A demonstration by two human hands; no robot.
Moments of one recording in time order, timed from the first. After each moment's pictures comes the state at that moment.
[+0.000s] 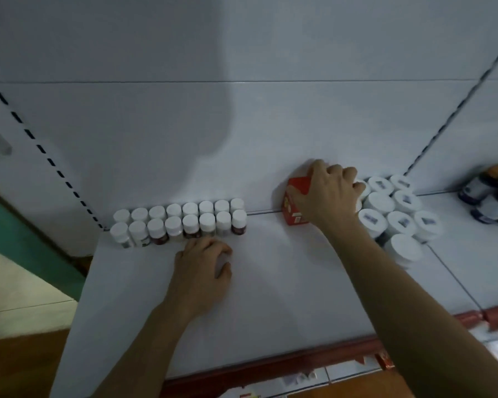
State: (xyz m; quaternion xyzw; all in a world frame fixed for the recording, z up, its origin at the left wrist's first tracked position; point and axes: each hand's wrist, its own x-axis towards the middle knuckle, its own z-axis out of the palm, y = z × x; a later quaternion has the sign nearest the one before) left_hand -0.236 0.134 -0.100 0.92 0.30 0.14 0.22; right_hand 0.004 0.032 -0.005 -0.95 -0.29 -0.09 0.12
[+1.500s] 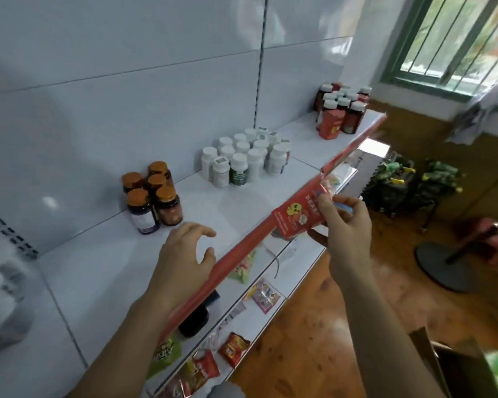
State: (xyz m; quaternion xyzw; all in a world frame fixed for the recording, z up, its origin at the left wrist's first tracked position) left_hand 0.224 -0.316 -0.051 0.93 0.00 0.14 0.34; right_hand 0.270 -0.570 0.013 -0.65 0.11 -0.10 0.74
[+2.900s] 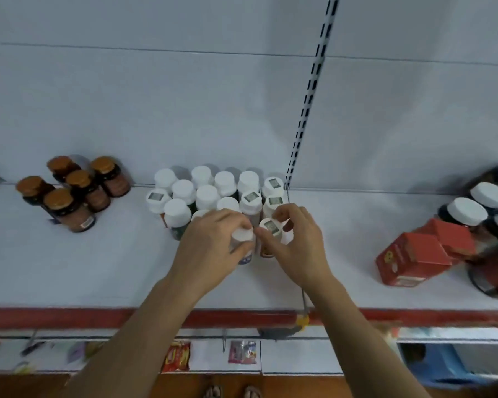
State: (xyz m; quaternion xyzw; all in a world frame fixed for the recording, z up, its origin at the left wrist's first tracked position) left_hand 0.573 -0.514 -0.036 0.91 0.26 0.26 0.20; right_hand 0.736 -0.618 -0.064 -0.76 -0.48 0.09 0.44
